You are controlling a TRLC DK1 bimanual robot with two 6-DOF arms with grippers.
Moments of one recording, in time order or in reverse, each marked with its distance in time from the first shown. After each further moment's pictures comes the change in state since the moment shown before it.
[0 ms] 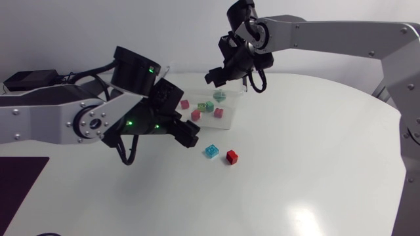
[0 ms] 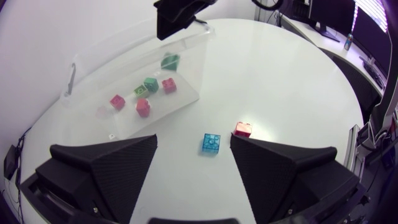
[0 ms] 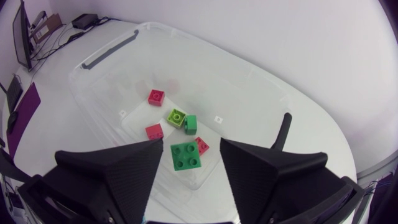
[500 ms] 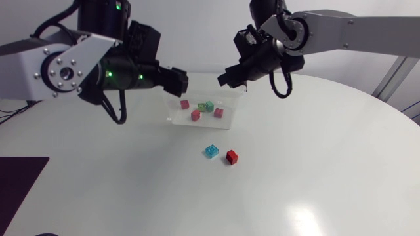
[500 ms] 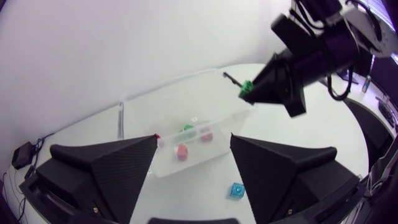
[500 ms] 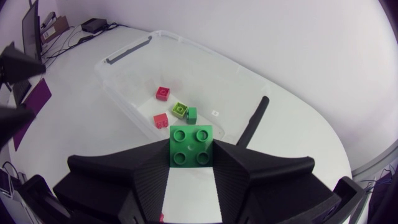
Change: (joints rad) left arm 0.104 -0.041 0.179 -0.008 -0.051 -0.058; right arm 0.000 -0.261 -0.284 0.083 -0.014 -0.024
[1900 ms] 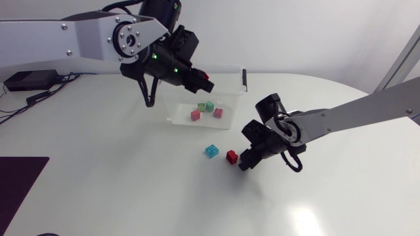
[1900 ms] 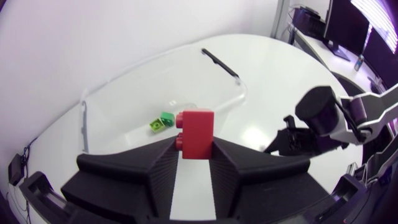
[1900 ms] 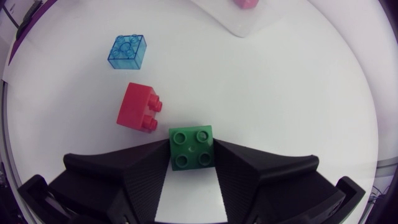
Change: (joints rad) left arm -0.039 0.309 0.380 -0.262 0.056 0.035; right arm -0.061 0.030 -0.649 0.316 -0.101 -0.230
